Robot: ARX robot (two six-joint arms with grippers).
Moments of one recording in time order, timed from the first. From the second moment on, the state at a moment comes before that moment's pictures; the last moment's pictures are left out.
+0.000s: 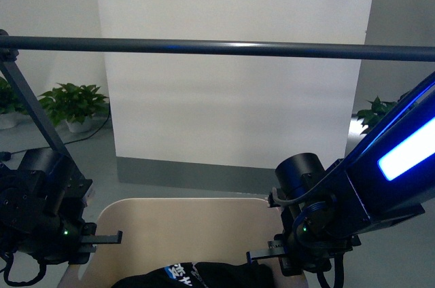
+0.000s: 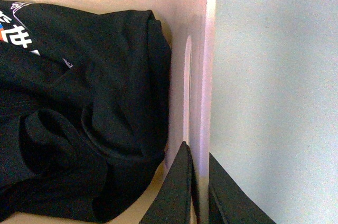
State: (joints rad) left arm 0.01 2.36 1.37 0.16 -0.03 0.00; right arm 0.28 2.42 1.52 -0.07 0.17 0.12
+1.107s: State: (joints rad) left arm -0.05 2.54 1.67 -0.10 -0.11 -0.10; right arm 0.23 2.49 1.54 -0.09 0.07 0.31
